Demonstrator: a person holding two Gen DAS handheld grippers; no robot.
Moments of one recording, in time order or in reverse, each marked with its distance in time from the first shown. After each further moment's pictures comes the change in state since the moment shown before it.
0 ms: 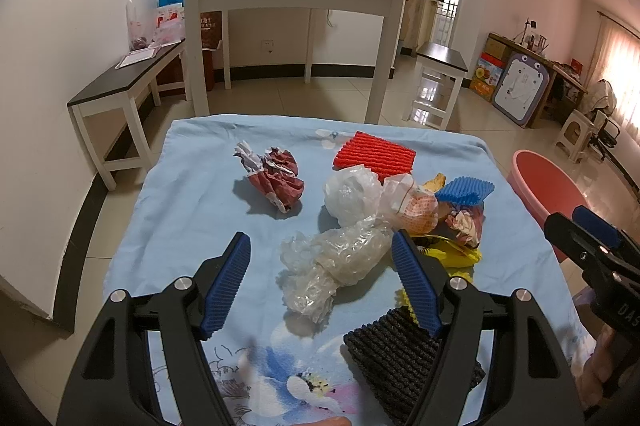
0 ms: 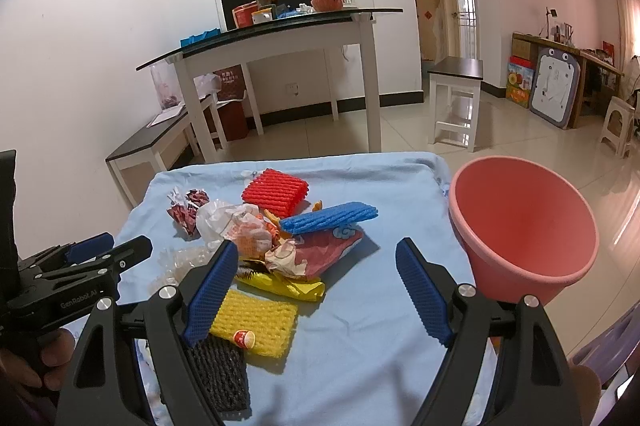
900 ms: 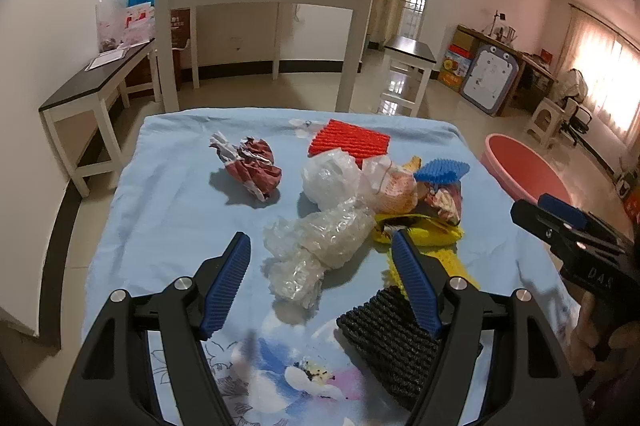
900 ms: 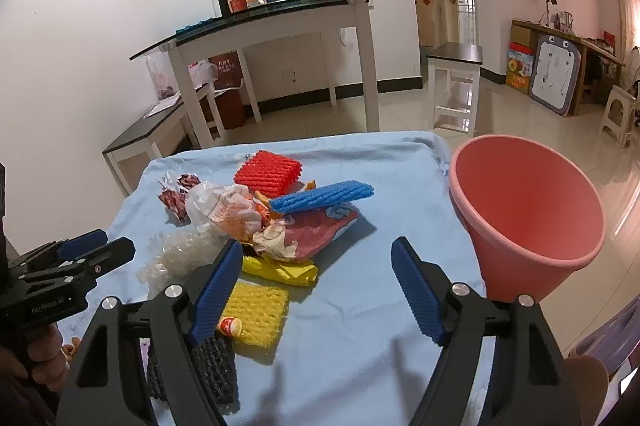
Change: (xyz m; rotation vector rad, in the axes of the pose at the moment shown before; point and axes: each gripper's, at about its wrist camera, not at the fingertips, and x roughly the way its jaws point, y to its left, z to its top) left arm 0.001 0.009 -0.008 0.051 0.021 -0.128; right arm 0.015 -0.010 -0.011 0.013 0.052 0.002
